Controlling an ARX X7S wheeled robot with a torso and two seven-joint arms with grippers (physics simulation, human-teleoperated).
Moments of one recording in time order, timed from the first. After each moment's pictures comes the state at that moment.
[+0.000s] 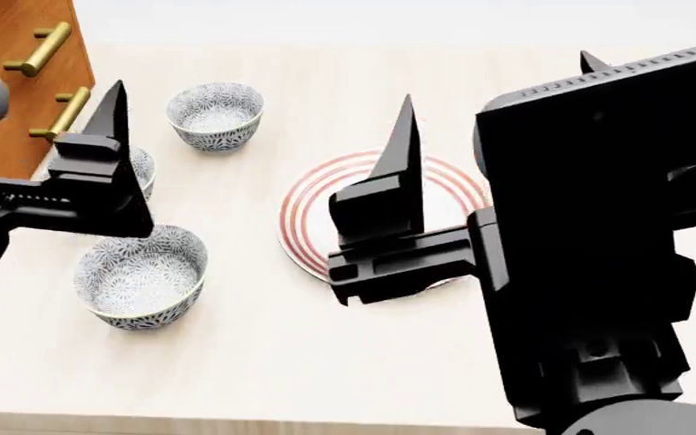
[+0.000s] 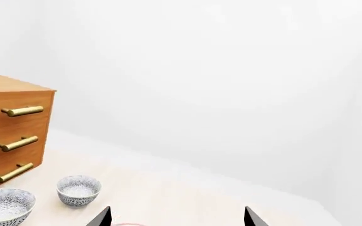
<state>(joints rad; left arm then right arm) -0.96 -0.14 -0.09 0.73 -1.09 -1.53 -0.81 1.10 0.47 -0.02 -0.75 1.65 1.48 1.20</state>
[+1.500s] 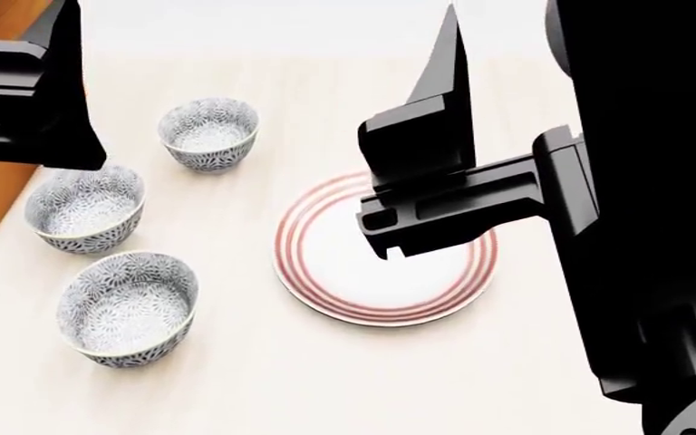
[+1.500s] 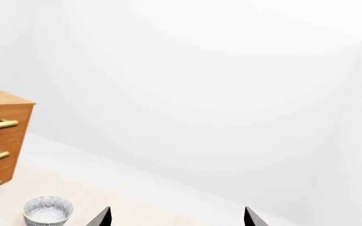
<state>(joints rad) -1.16 -0.28 -0.04 0.58 -1.59 -1.37 -1.19 1.42 0.69 -0.24 -0.66 1.97 1.32 1.40</state>
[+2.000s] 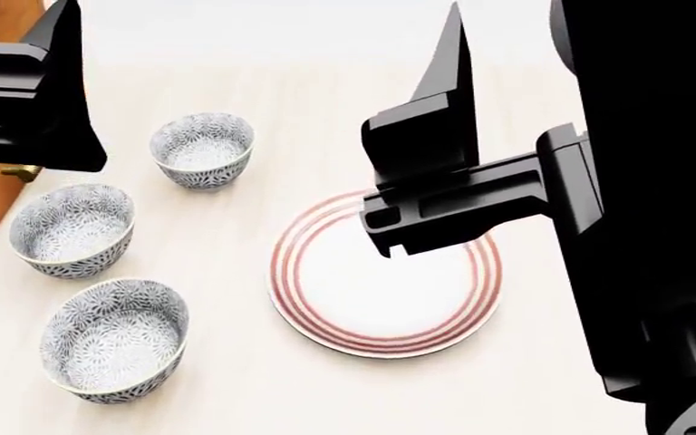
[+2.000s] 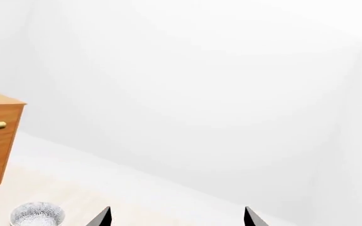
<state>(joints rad) -1.15 -0.30 -0.01 0.59 -1.58 -1.34 -1.18 1.43 0.71 -0.27 -0.67 1.96 1.30 1.39</state>
